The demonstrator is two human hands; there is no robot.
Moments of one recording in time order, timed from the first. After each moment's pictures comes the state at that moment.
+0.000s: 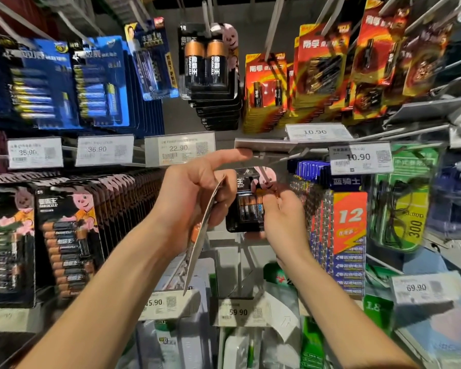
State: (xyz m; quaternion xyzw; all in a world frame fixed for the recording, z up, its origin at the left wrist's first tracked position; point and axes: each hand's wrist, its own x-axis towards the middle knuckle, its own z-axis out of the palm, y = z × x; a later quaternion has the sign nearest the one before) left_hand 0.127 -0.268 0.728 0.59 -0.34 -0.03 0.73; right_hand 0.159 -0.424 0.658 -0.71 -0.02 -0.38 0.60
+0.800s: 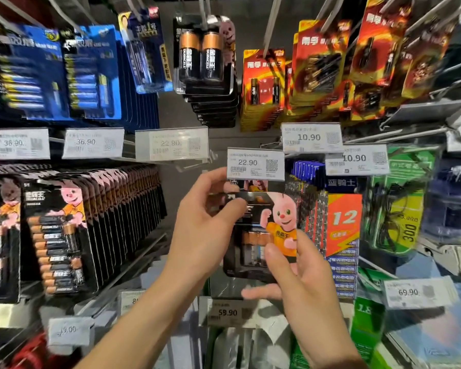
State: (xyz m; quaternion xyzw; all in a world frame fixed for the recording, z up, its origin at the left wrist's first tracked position) left_hand 0.115 -0.298 0.682 0.66 -0.27 0.22 0.67; right_hand 0.062 -0.426 0.619 -0.65 -0.10 -0.26 0.71
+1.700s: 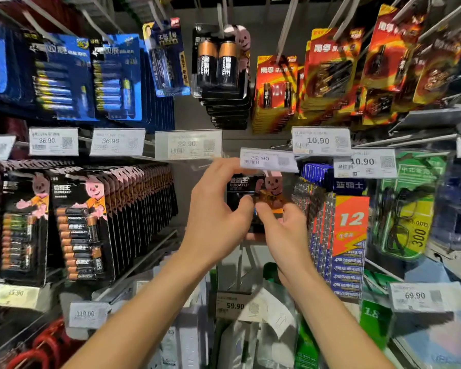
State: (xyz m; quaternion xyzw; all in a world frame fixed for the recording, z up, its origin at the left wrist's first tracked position) left_hand 0.137 -0.296 0.684 0.71 -0.34 0.41 0.46; right_hand 0.138 -0.420 0.647 -0.65 -0.04 -0.30 0.70
